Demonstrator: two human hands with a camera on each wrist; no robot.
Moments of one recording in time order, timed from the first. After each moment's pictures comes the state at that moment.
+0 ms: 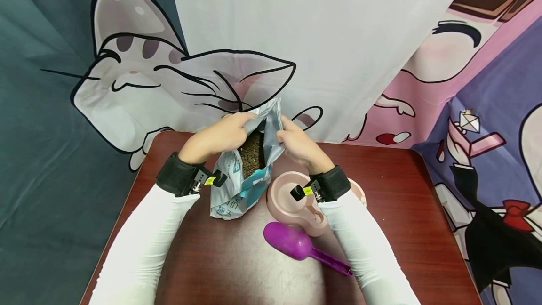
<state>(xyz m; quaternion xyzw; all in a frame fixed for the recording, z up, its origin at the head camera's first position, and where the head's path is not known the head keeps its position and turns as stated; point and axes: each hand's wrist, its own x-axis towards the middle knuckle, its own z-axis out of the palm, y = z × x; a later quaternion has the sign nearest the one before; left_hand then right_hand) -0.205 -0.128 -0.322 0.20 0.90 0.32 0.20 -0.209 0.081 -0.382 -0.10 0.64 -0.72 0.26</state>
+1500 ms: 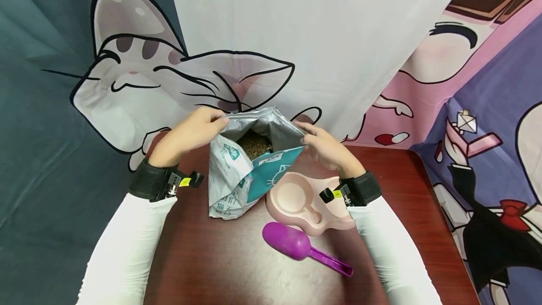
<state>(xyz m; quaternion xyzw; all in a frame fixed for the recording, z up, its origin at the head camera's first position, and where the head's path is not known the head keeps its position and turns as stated) -0.199 -0.177 -0.326 0.16 0.90 0.39 0.10 -0.203 0.151 -0.389 -0.08 0.68 -0.67 0.27</state>
